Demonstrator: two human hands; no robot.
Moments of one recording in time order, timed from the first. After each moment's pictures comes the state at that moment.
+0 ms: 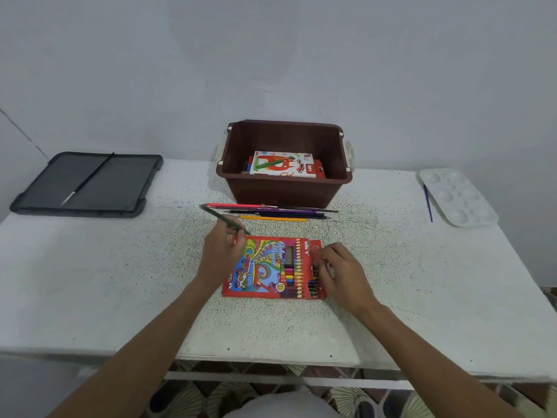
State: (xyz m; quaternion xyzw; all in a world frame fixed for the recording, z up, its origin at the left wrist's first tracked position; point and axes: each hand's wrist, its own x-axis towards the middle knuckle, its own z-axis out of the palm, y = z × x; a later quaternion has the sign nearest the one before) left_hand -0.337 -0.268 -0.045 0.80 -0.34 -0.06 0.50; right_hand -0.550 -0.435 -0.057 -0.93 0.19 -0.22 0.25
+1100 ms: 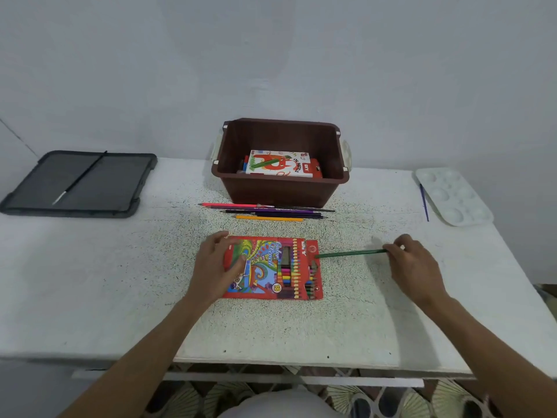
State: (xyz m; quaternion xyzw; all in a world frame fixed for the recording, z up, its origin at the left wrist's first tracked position) left_hand -0.337 -0.238 -0.094 0.85 -0.37 -0.04 0.37; right_hand -0.624 -0.530 -0.038 -0.95 0.29 -0.14 -0.01
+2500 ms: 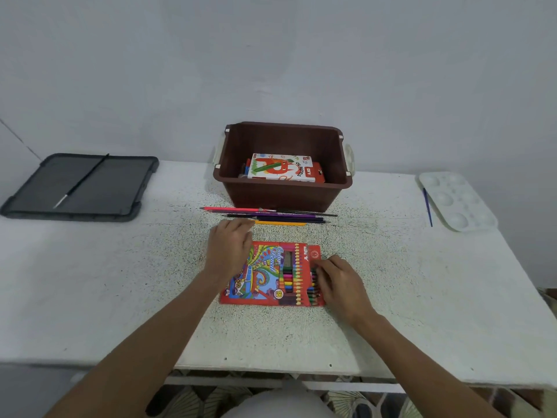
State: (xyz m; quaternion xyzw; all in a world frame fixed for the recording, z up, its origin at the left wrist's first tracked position) left_hand -0.316 -0.292 -0.071 0.86 -0.44 0.09 0.24; right_hand -0.550 -0.434 -0.071 -0.93 0.23 -0.16 0.22
